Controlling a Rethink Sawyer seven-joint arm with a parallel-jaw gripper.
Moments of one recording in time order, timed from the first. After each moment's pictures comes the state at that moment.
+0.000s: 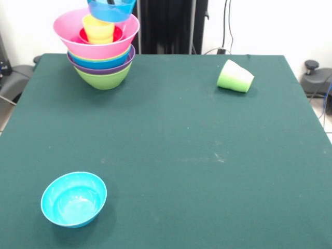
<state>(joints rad) -1.44 -0.97 0.97 2.32 -0.53 0.69 2.21</state>
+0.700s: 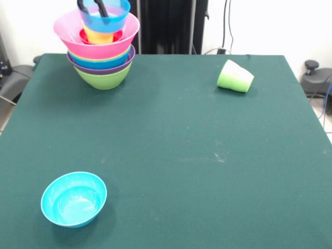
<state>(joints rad) -1.40 -0.82 0.97 2.15 -0.53 0.74 2.21</state>
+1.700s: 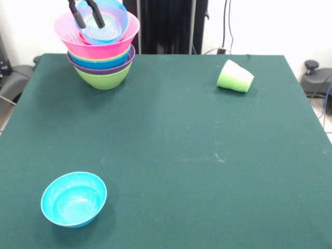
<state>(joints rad) -1.39 -0.80 1.03 2.06 -0.52 0.81 2.21</state>
